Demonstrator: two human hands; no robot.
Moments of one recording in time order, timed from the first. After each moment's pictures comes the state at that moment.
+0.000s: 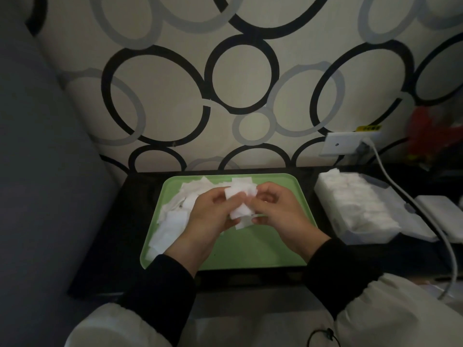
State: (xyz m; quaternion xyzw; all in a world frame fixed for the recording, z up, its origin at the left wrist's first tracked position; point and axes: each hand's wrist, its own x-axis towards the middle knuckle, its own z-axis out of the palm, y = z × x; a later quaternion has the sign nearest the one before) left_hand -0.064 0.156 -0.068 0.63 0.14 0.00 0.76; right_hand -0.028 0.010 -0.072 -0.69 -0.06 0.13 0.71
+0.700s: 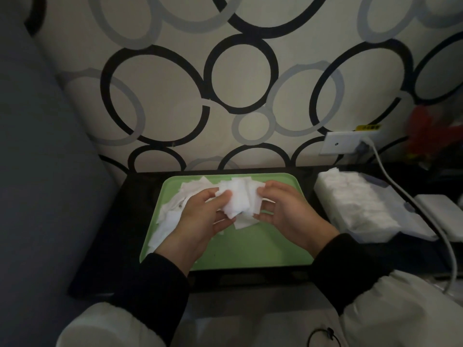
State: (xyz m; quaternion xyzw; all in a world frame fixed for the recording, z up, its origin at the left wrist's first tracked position) left_hand -0.062 0.170 -0.072 0.57 0.17 -0.01 0.81; right_hand -0.019 -0.002 -0.064 -0.59 -0.03 0.20 0.78
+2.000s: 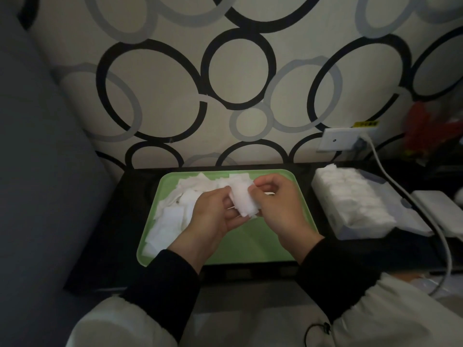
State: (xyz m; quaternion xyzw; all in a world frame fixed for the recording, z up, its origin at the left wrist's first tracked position) left_hand -0.064 0.141 -0.061 0.52 0.19 -0.03 0.83; right_hand -0.033 0.019 -0.068 -0.76 0.01 -0.03 0.65
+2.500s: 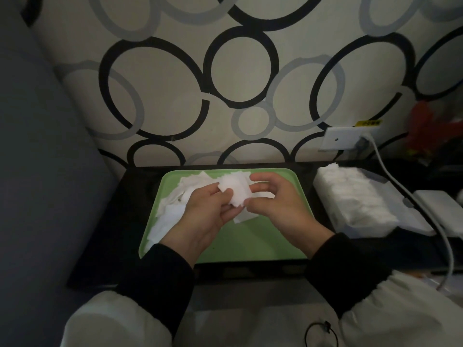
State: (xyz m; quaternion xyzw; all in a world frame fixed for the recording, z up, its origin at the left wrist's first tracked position) left_hand -0.061 0.158 -0.068 0.52 0.17 -0.01 0.84; right_hand -0.037 0.005 -0.064 -0.74 -0.07 0.09 0.67
